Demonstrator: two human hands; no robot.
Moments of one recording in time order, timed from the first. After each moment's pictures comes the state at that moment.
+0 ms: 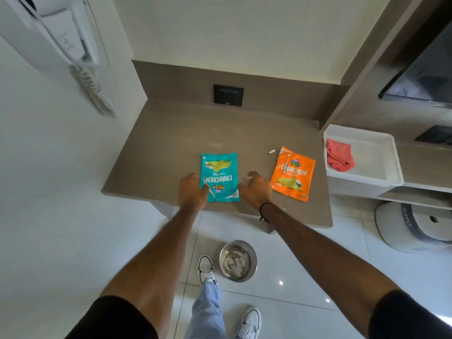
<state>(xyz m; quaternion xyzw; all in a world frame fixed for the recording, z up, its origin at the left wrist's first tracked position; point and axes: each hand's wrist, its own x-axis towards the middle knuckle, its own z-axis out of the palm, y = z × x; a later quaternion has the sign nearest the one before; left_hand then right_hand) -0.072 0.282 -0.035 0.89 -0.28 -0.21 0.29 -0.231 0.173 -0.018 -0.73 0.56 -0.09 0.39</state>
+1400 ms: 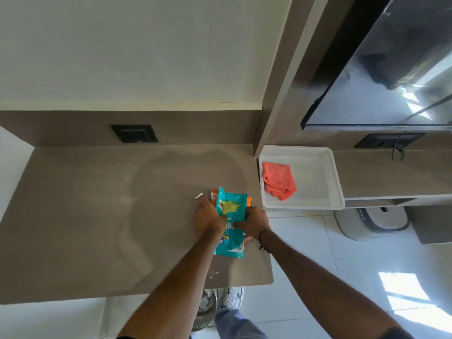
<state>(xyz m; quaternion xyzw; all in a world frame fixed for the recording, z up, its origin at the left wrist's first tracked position) -0.245 0.017 -0.054 0.89 -0.30 -0.30 0.18 -0.376 -0.037 -0.063 -0.61 0.63 0.06 0.47</state>
